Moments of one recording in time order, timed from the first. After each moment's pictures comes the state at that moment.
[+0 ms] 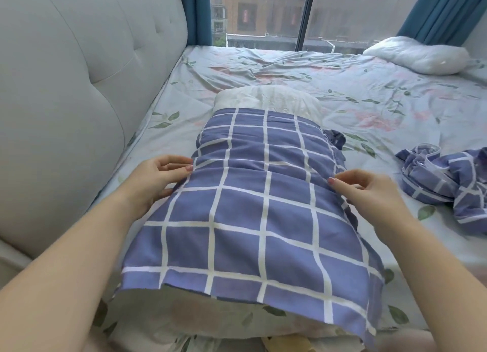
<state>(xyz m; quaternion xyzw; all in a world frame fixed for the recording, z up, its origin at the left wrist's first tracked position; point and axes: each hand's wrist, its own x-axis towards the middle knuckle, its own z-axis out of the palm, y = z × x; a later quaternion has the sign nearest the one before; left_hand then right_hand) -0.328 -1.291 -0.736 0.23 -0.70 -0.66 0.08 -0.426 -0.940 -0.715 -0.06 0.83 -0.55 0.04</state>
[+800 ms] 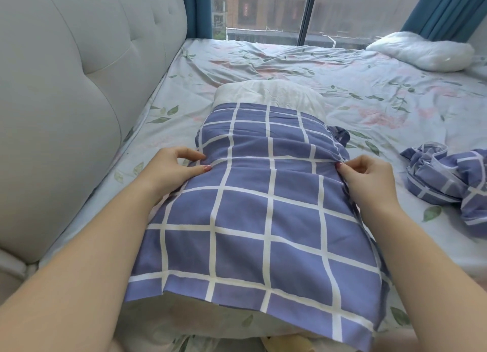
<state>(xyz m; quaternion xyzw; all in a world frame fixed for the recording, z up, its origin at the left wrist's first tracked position) -0.354 -1.278 -0.734 0.23 -0.83 -0.50 0.09 -0.468 -0.959 -0.738 0.00 0.85 -0.52 -0.09</state>
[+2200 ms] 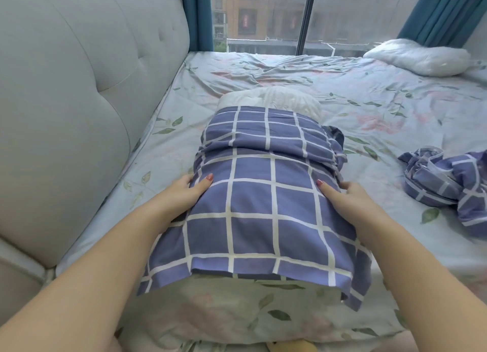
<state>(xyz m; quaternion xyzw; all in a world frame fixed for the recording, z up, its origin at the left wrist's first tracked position) -0.331 -1.258 -0.736 0.28 -0.80 -0.53 -0.01 -0.434 -0.966 -0.730 0.06 0.85 -0.50 0.14</state>
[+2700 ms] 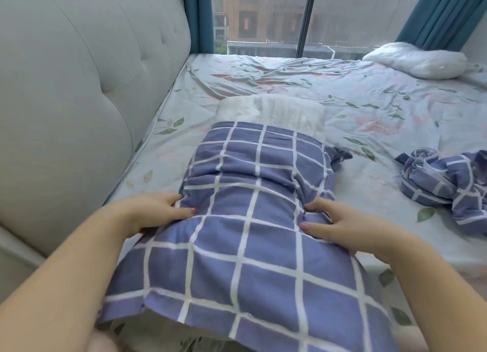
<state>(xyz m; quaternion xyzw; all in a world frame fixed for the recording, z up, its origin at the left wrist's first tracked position) -0.289 -1.281 -0.716 0.23 -0.83 -0.47 -0.20 -0.389 -0.953 -0.703 -0.18 0.91 -0.25 0.28</state>
